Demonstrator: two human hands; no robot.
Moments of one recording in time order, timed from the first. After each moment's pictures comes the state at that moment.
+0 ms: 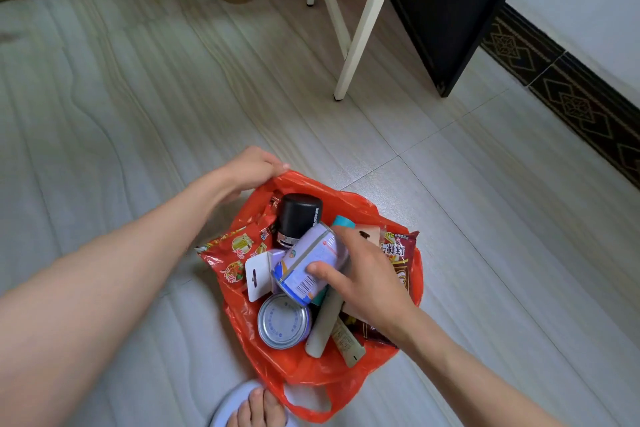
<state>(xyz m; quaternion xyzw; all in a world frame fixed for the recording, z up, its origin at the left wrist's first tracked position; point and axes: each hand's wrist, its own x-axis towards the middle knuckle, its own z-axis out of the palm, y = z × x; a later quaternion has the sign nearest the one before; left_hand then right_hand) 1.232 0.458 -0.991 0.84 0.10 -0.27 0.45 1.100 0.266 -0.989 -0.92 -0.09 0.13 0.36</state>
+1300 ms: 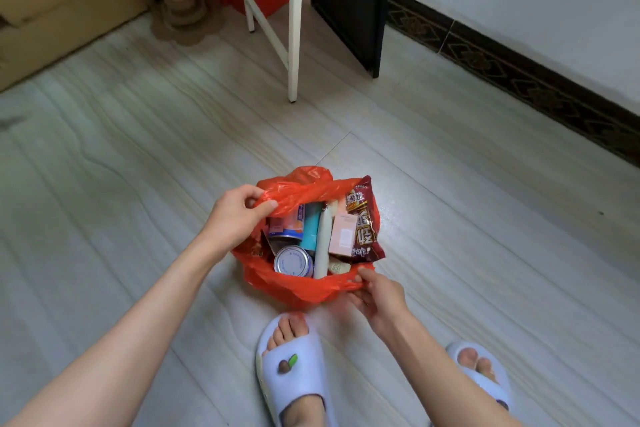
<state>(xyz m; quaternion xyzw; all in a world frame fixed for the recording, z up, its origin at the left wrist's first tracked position) 1.096 0.447 -0.892 0.88 0.06 -0.18 0.44 0.969 0.262 -0.955 -0.39 0.55 0.14 0.72</state>
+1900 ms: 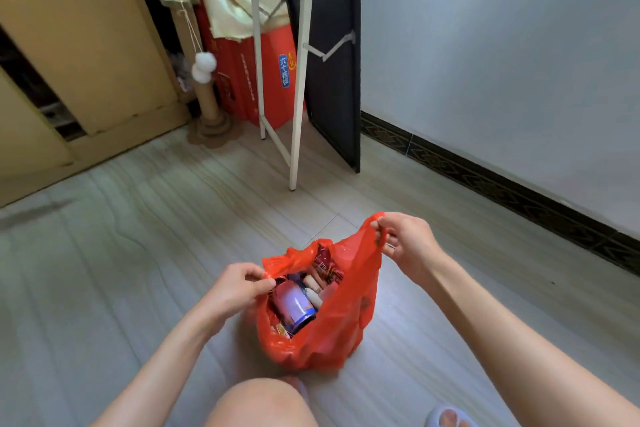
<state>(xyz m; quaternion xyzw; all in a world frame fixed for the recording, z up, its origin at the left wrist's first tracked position) 1.035 0.448 -0.804 0.80 0.09 -0.26 0.53 1.028 0.201 -0.756 -0.56 0.31 0.02 0.77</state>
